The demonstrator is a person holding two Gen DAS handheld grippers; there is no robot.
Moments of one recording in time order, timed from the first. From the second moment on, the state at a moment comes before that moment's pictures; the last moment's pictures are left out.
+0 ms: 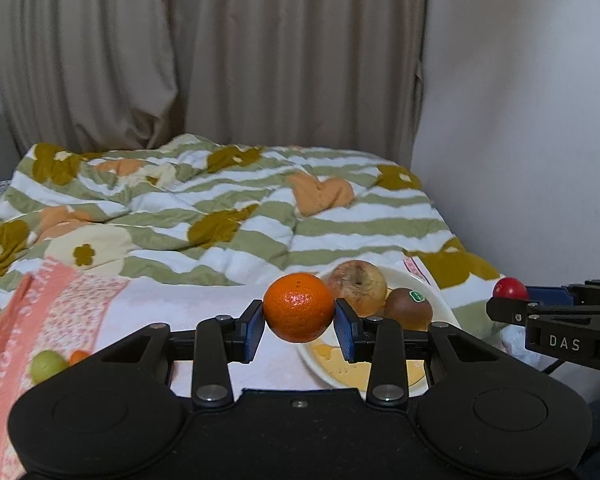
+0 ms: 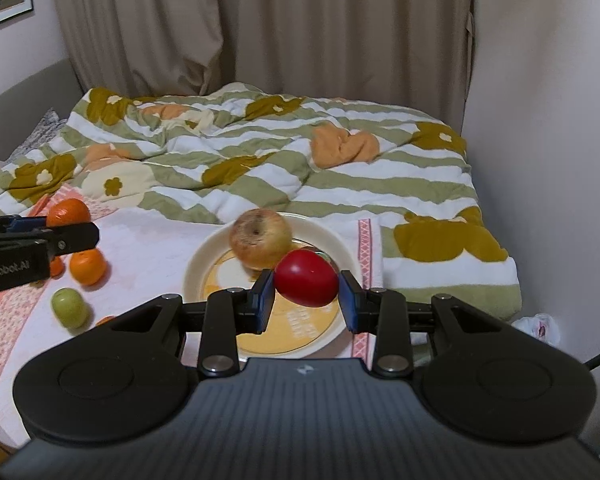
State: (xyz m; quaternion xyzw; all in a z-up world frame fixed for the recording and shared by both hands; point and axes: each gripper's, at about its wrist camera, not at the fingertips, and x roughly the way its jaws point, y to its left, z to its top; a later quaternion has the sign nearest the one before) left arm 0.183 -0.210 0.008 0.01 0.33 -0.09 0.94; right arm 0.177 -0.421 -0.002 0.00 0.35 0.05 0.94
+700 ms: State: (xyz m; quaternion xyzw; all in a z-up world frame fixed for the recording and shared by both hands) left arm 0.298 -0.258 -0.088 0.10 0.44 -0.17 0.87; right arm 0.232 -0.441 -0.054 0.05 0.41 -0.01 0.91
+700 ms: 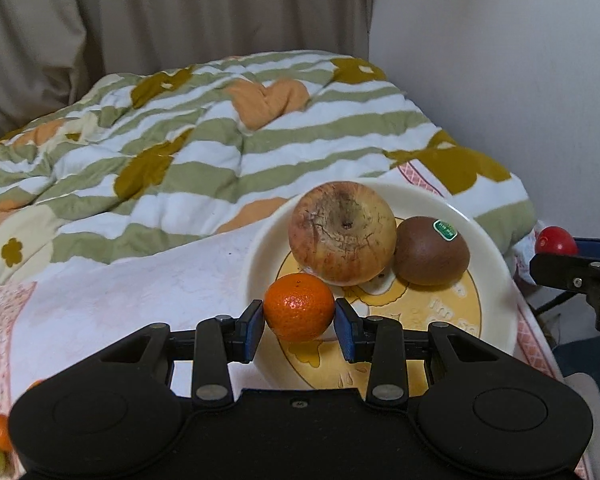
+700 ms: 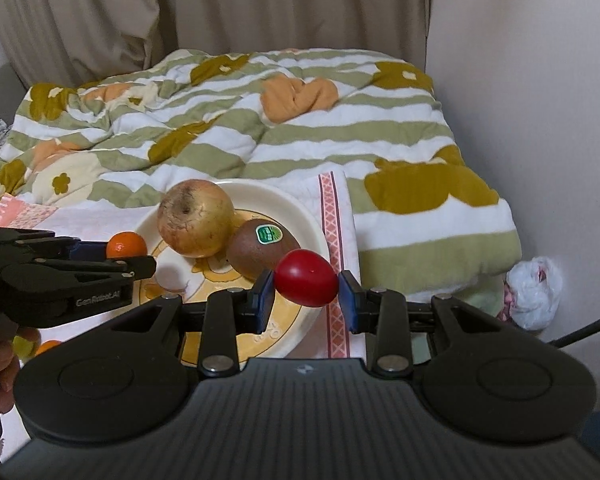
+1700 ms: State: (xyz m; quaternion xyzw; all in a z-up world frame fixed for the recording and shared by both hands) left arm 0.264 -0.232 -0.050 0.09 0.41 -0.14 0.90; right arm 0.249 -0.433 -0.064 0.05 0.43 0.02 0.90
